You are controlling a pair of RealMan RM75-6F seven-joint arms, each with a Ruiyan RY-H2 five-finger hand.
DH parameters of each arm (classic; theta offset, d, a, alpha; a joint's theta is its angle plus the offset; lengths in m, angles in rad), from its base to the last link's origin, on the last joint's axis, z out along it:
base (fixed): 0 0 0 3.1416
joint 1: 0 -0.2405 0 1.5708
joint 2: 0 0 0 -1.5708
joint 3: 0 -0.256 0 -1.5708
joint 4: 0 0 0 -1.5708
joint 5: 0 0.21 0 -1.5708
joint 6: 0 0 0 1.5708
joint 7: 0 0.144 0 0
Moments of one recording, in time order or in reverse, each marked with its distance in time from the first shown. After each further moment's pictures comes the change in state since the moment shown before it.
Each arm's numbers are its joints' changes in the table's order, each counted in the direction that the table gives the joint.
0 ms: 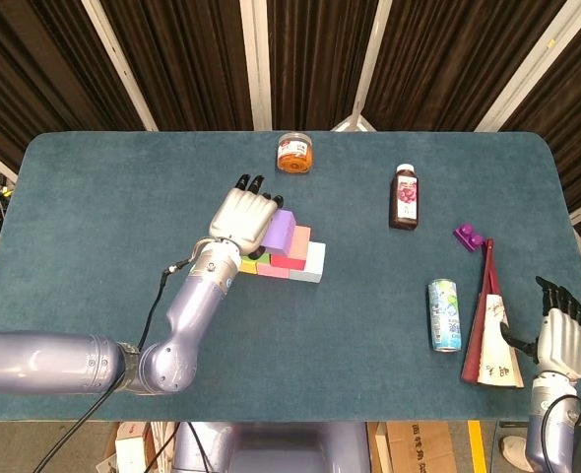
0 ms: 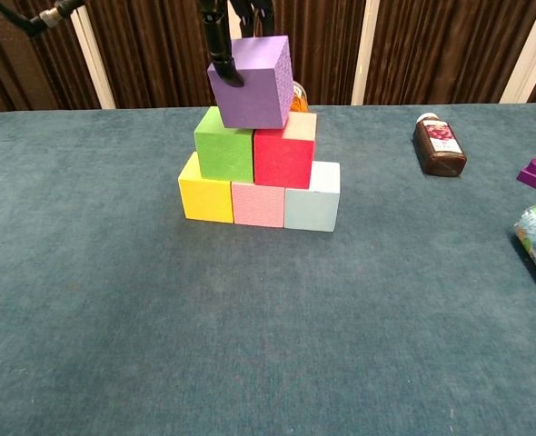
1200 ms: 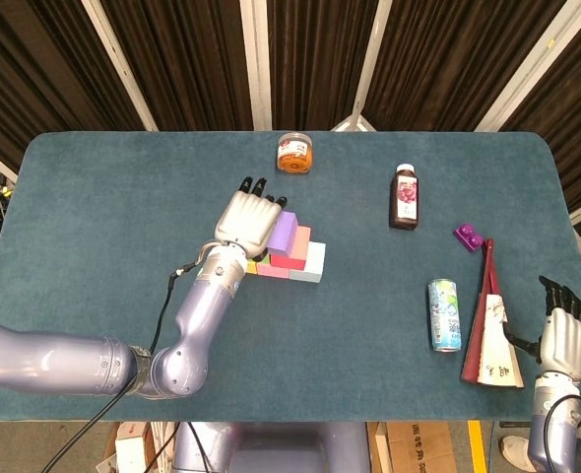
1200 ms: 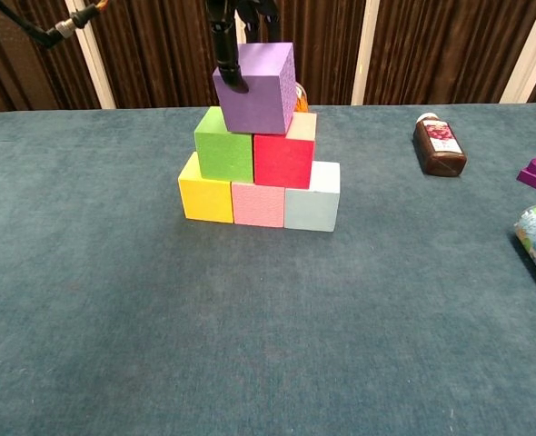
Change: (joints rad) left arm 0.005 -0.050 0.030 -0.016 -0.027 0.048 0.064; right arm 0.002 0.007 -0.003 0.001 0.003 -0.002 0.010
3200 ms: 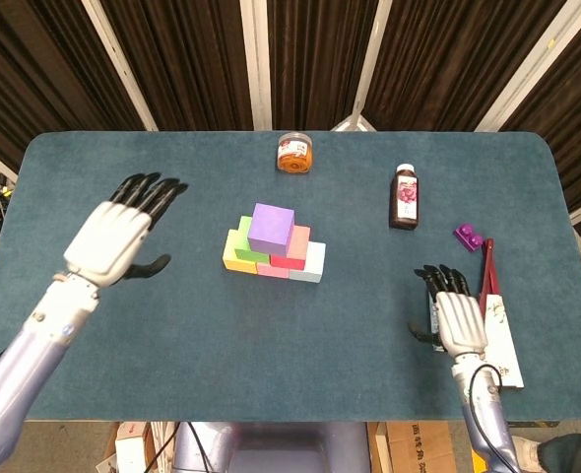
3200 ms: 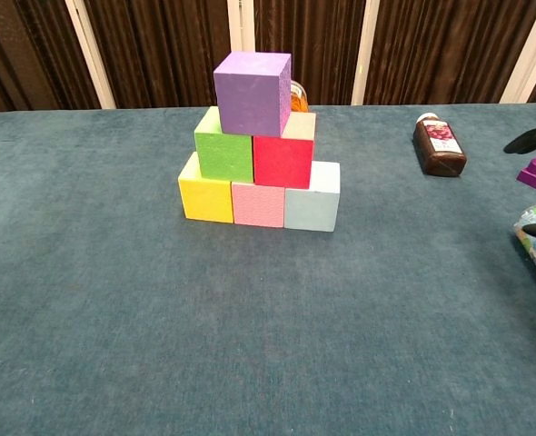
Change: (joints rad) left arm -0.719 0.509 -0.114 0.386 1.048 0.018 -0.651; right arm -0.187 -0.045 0.057 0.212 -0.095 -0.141 -0.302
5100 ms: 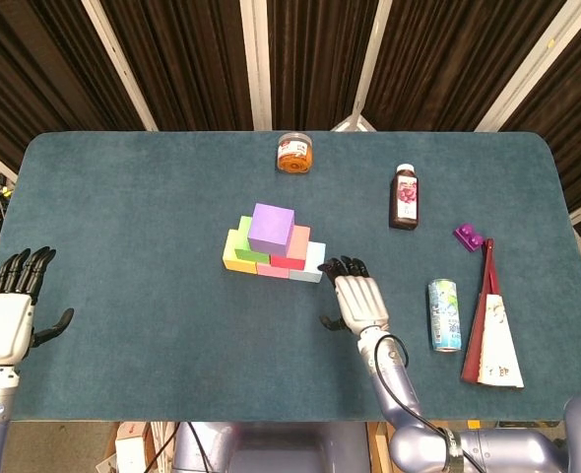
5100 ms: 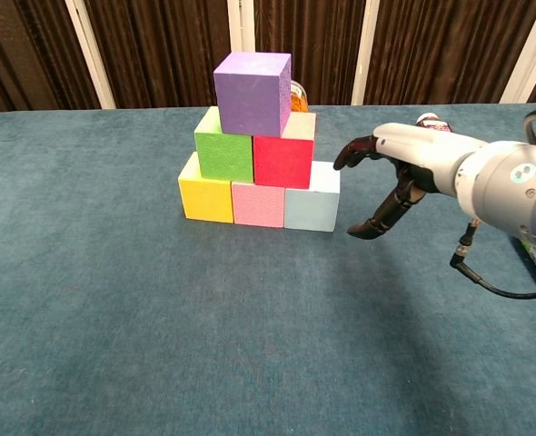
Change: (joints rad) left arm -0.610 -0.472 -0.123 -0.651 0.452 0.406 -0.323; right arm -0.407 -0.256 -0.108 0.046 0.455 0.019 -0.323
